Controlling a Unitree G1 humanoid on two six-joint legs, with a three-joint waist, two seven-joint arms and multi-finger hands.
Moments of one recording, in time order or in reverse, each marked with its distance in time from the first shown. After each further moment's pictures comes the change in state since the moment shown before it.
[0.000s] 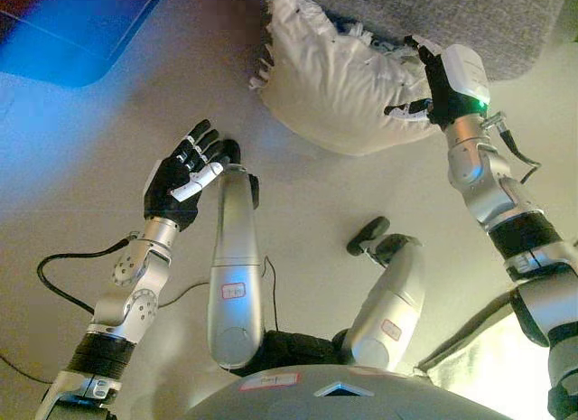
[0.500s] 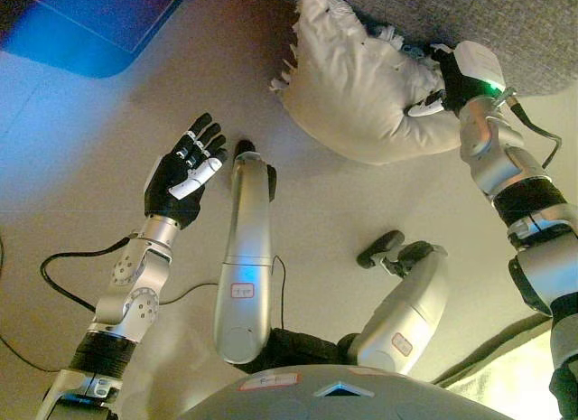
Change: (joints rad) left arm -0.002 -0.003 -0.002 0.002 -0.064 -0.018 -0.036; right arm -0.221 0.025 0.145 0.264 0.063 0.131 0.136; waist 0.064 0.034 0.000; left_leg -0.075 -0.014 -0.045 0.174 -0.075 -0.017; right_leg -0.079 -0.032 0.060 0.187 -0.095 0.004
